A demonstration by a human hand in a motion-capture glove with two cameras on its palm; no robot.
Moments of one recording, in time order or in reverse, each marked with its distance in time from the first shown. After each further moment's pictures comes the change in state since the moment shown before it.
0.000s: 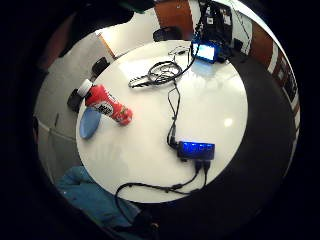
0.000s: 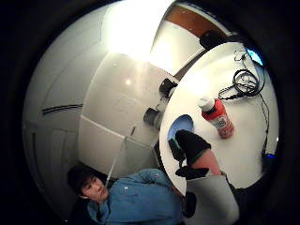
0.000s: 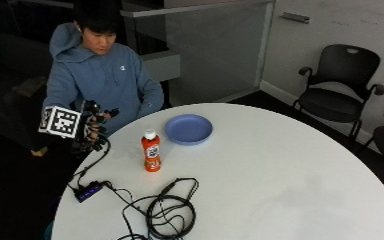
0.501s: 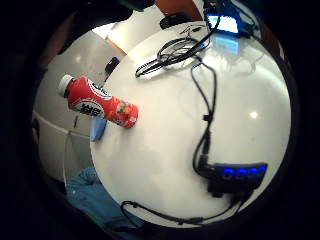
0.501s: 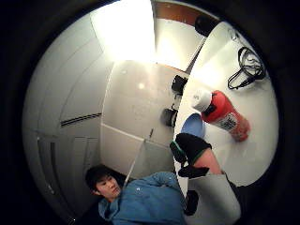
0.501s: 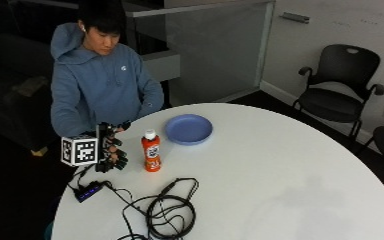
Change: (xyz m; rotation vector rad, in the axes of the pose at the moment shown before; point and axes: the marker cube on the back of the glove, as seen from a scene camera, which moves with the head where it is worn) arm 0.046 -0.008 0.070 -0.050 -0.270 0.084
